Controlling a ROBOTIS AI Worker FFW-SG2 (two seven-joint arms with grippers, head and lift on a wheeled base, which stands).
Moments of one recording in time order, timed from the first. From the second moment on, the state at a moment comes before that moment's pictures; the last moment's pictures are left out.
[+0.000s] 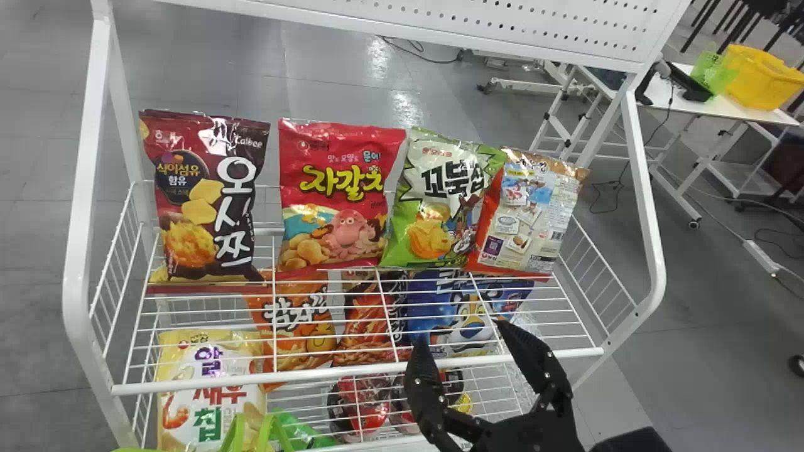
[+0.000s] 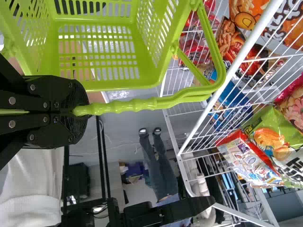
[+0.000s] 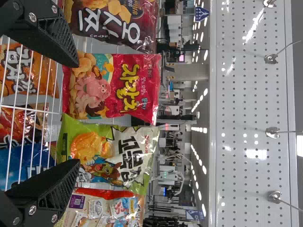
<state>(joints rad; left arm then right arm) 0.62 0.07 0.27 -2.43 1.07 1.57 -0.25 0.88 -0.25 0.11 -2.36 -0.05 -0.07 -0.16</state>
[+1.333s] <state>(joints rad) 0.62 0.08 0.27 -2.42 1.04 1.57 -0.27 0.38 -0.22 0.02 -2.08 -0.15 0.24 -0.12</state>
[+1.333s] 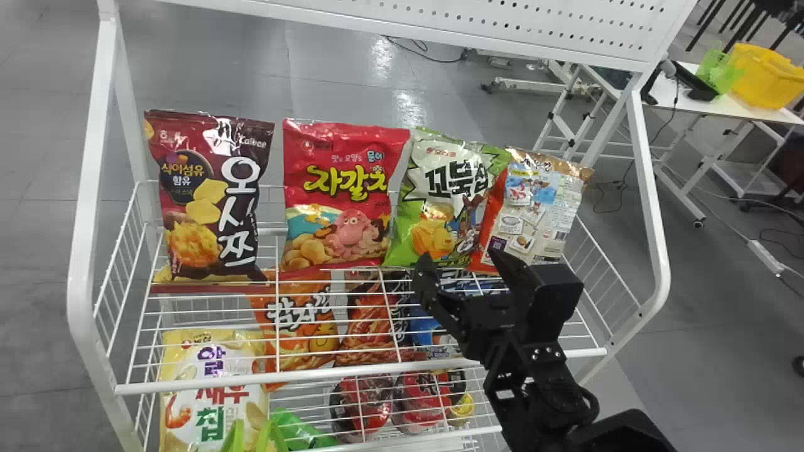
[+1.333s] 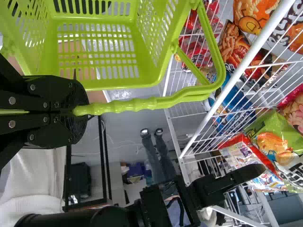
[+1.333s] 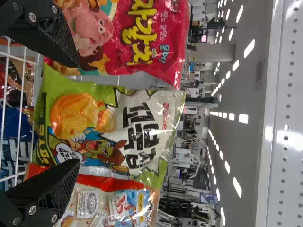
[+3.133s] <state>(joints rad) 0.53 0.10 0.24 -2.30 1.00 1.57 -0.28 0.05 -0.18 0.04 -1.77 -0.13 0.32 -0.10</state>
